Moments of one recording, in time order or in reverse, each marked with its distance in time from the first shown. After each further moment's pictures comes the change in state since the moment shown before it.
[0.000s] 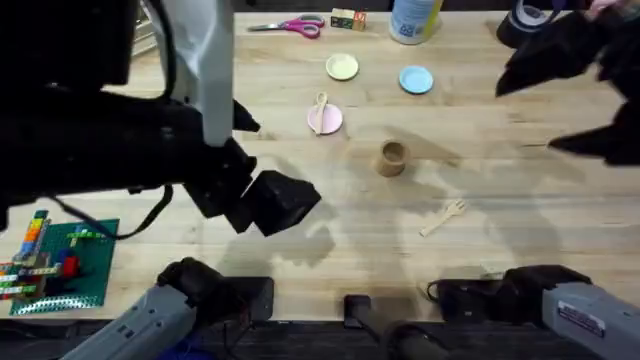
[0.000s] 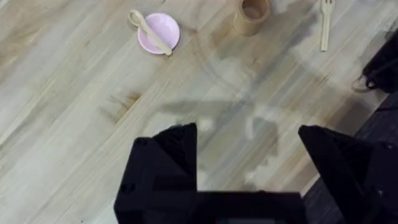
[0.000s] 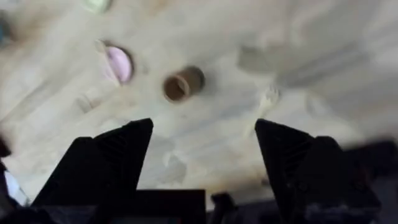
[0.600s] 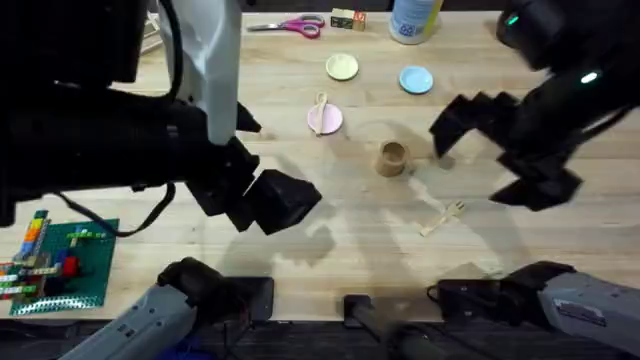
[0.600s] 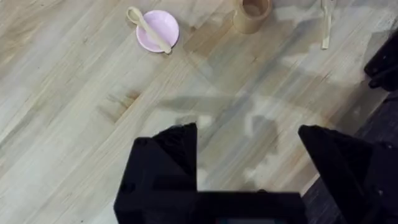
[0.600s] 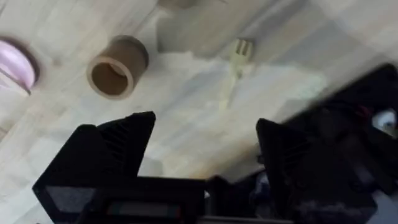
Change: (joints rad) left arm 0.000 0.010 -0.002 0.000 0.000 0.003; right arm 0.290 0.193 -0.203 -0.003 0.123 0.441
